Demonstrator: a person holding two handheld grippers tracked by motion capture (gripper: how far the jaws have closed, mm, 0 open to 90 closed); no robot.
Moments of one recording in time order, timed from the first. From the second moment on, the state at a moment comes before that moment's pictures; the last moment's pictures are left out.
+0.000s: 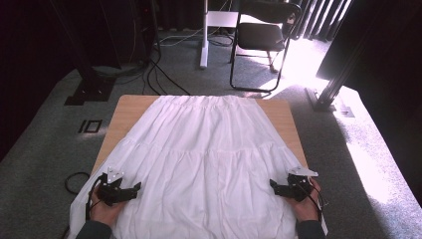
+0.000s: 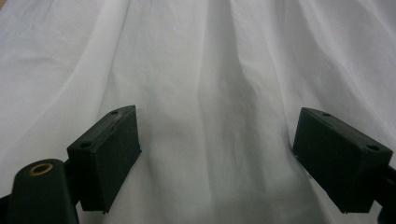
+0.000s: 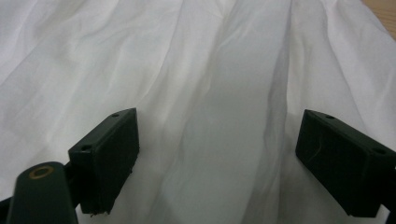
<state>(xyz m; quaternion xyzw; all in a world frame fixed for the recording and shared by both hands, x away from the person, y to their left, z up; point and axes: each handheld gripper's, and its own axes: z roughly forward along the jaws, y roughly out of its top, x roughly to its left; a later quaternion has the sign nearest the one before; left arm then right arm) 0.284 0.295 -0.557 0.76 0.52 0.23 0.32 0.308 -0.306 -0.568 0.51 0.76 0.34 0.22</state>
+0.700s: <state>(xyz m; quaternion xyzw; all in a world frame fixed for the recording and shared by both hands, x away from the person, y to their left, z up) 0.277 0.294 -0.542 0.76 0.50 0.25 0.31 0.307 -0.305 -0.568 0.52 0.75 0.34 0.22</state>
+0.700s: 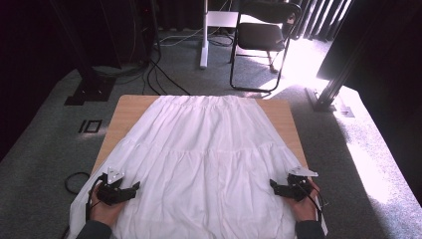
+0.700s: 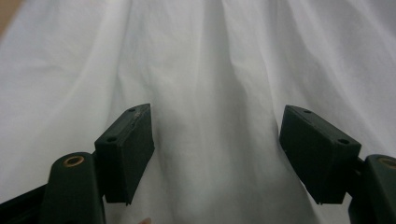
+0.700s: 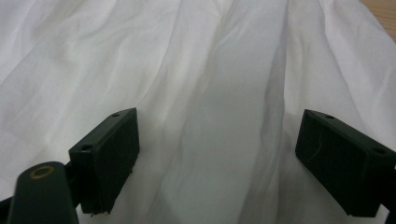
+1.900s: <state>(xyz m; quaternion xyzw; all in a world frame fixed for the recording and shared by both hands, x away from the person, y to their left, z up) 0.296 0.377 -0.552 0.71 0.60 0.25 0.28 0.306 -0.305 -0.568 0.52 0.75 0.34 0.22</state>
